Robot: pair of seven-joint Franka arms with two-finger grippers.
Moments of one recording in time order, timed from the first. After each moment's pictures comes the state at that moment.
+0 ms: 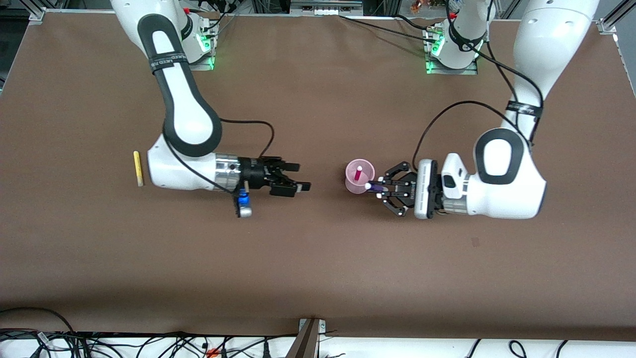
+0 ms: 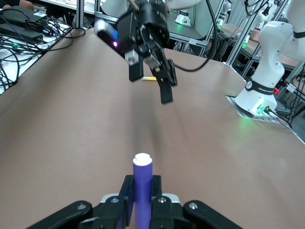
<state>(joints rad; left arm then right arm) -0.07 0.65 -0.24 -1.44 -0.98 1.90 1.67 0.63 0.59 -0.32 -1.55 1.37 1.93 0.42</state>
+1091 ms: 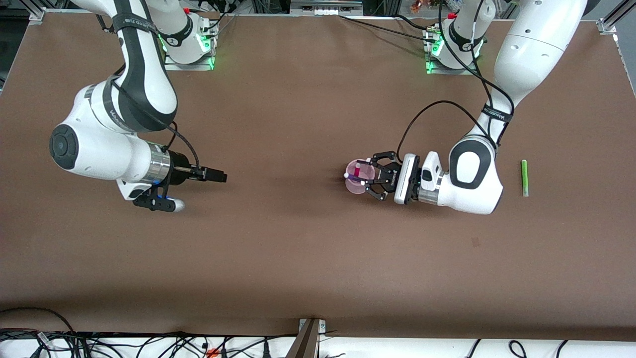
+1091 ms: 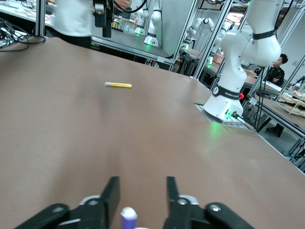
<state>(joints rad) -0.04 0.68 -0.26 -1.62 -1.11 1.83 1.91 0.63 0.43 -0.47 -1.55 0.52 1.81 0.17</state>
